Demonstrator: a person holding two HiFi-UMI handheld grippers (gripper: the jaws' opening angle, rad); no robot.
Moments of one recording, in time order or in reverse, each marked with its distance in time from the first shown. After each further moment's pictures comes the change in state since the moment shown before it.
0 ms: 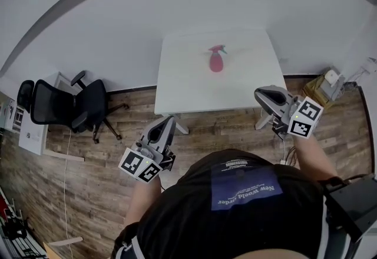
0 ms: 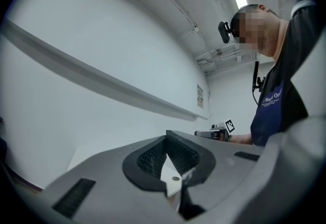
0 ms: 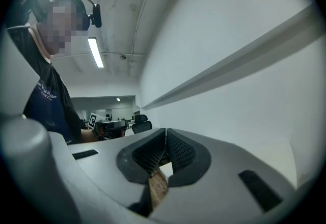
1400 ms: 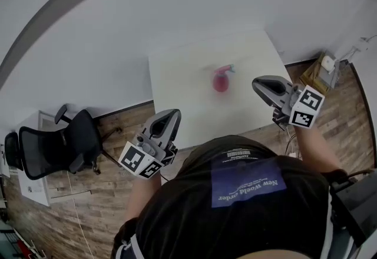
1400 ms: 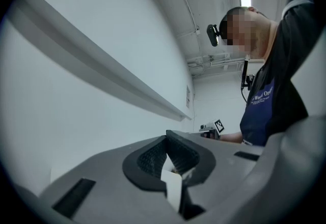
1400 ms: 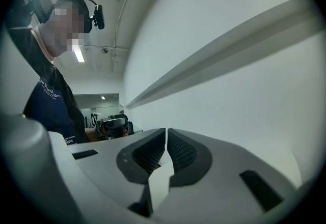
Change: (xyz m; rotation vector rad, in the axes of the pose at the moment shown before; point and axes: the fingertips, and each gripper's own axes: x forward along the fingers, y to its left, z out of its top) left arm 0.147 0.185 0.010 -0.017 0.023 -0.290; right arm 0.149 -0.147 0.013 0.015 0.015 -0.143
